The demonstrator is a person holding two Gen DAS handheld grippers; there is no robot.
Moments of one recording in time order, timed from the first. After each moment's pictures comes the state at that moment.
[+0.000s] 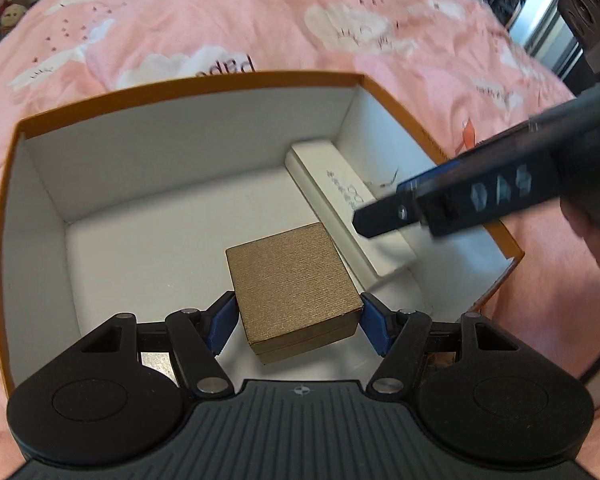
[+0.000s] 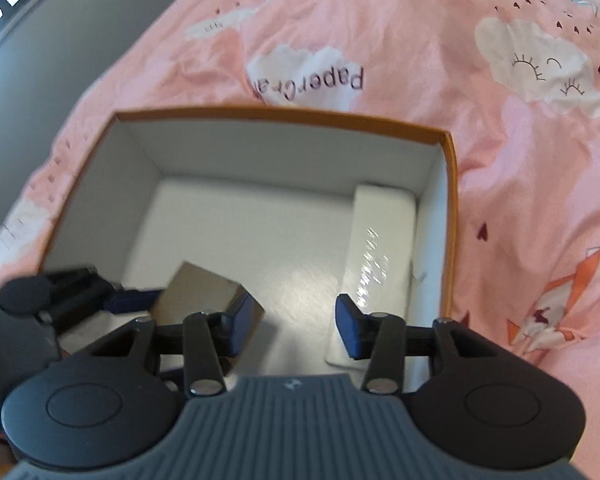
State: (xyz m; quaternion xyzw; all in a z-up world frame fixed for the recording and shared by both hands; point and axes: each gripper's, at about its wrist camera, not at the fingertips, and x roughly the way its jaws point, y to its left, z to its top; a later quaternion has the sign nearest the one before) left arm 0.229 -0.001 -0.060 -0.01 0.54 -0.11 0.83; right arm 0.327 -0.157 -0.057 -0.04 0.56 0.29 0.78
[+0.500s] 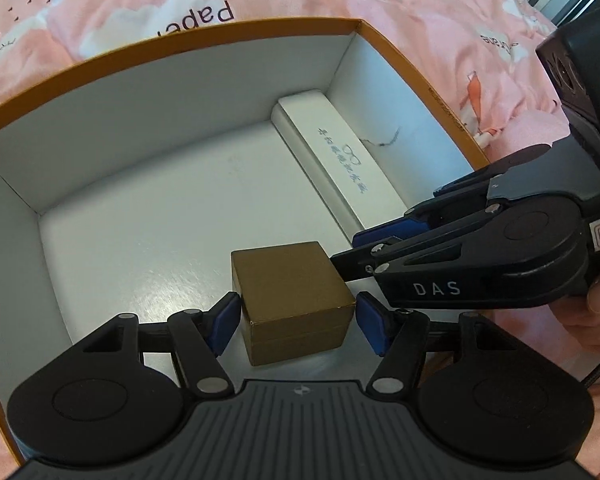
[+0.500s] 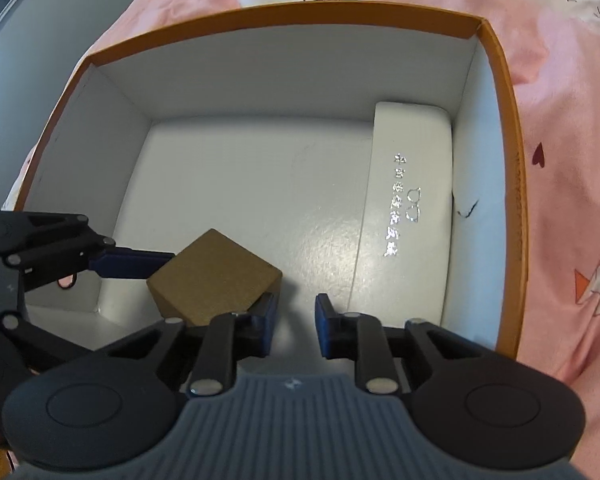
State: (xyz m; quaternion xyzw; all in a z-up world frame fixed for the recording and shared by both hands) left arm 0.259 -0.003 -0.074 0.00 0.62 -0.13 0.78; right arm 0.328 -0.161 -0.112 0.00 0.62 0.31 0.72
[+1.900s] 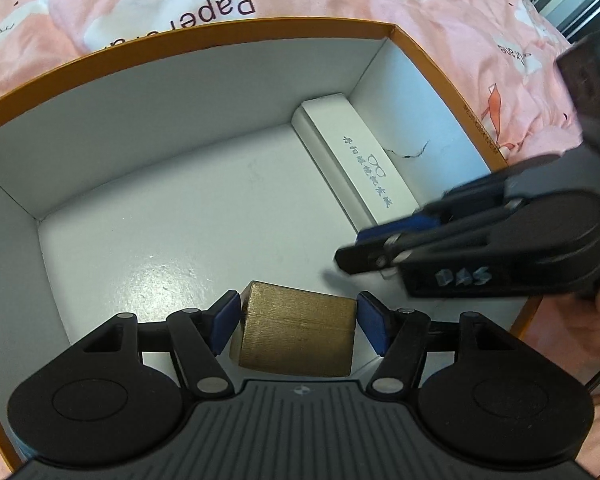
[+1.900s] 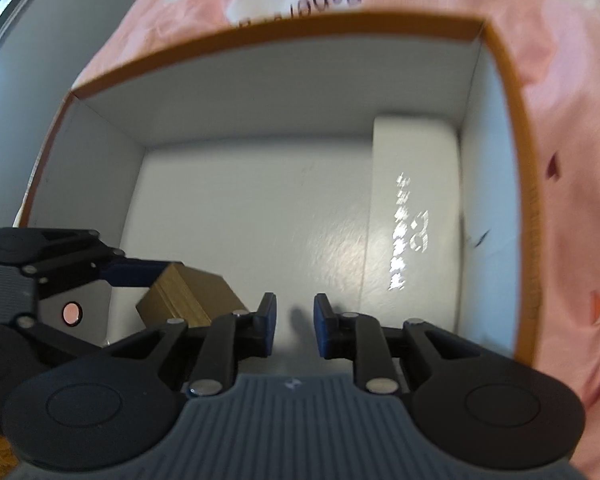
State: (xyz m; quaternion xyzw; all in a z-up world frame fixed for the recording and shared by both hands) left arm 0.278 0.009 -0.082 -0.01 0.63 -0.14 0.77; right arm 0.344 -0.154 -0.110 0.04 0.61 0.30 0.73
